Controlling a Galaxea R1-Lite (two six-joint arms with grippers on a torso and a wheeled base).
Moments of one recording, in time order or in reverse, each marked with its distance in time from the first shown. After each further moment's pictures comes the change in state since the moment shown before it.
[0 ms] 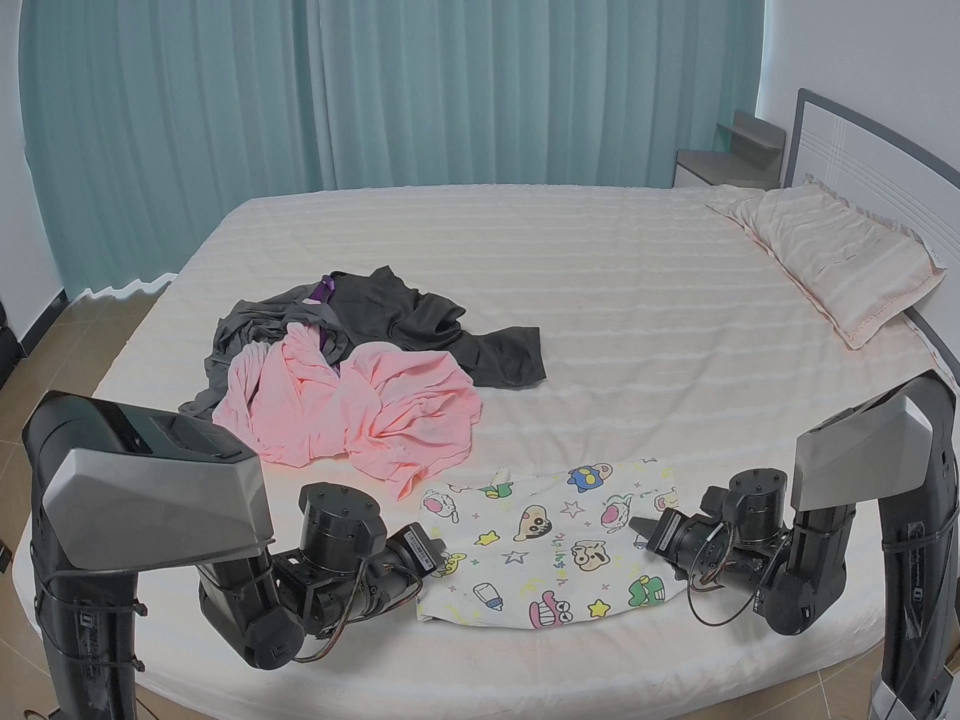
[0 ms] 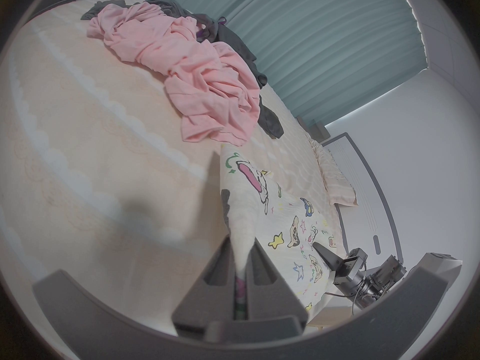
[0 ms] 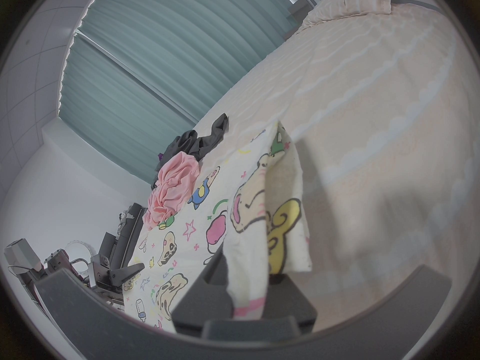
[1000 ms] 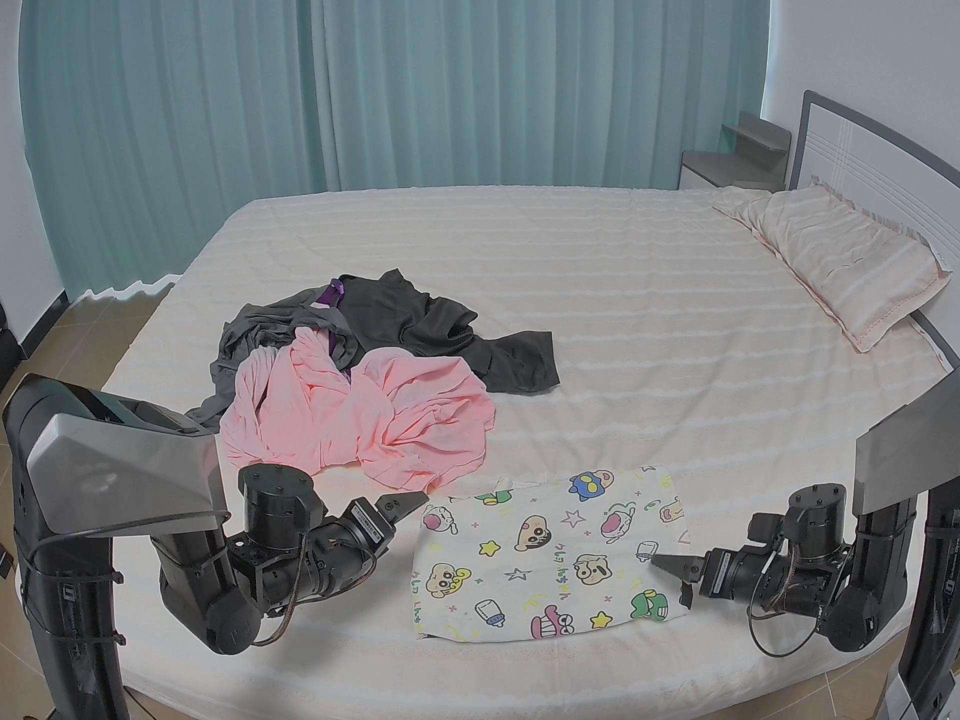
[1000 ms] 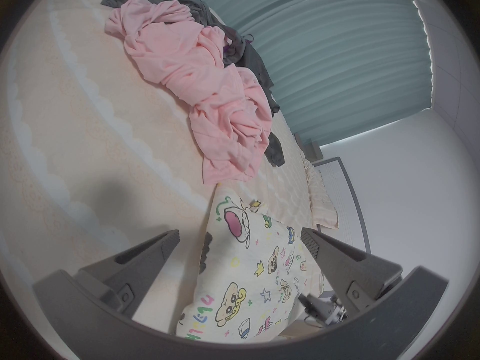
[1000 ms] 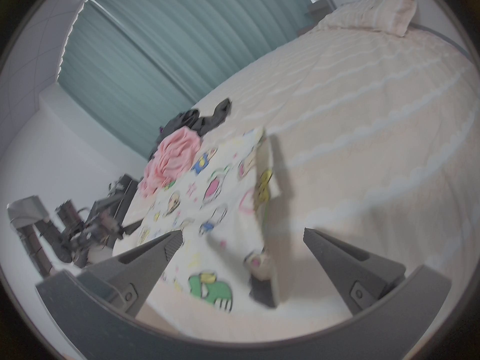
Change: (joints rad) left arm 0.126 -0.024 0.079 -0.149 -0.173 -0.111; right arm -0.051 -0.166 0.298 -0.001 0.107 -0.202
